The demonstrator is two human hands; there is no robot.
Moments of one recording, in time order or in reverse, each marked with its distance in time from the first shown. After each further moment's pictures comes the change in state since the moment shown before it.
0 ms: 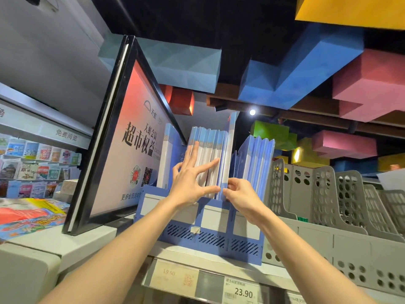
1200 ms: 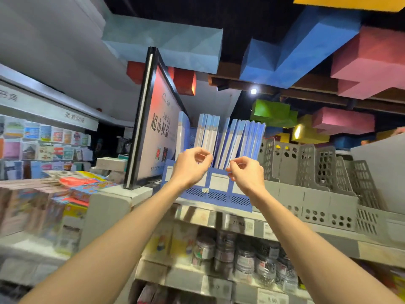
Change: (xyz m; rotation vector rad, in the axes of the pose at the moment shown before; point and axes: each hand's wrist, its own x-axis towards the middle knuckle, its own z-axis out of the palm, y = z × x) left_hand -0.089 0.098 -0.097 -0.299 0.060 -0.297; right_hand -0.132 -0.066 -0.022 0.141 0.249 0.002
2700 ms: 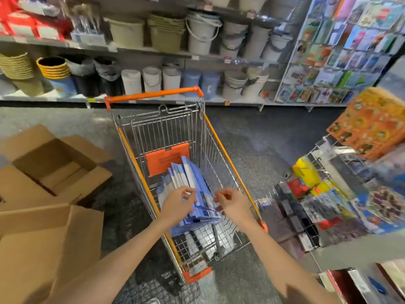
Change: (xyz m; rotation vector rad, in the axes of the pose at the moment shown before) left_hand -0.857 0.036 -0.518 0.439 0.579 -1.324; right_hand -0.834 -0.164 0.306 0.168 -1.643 0.144
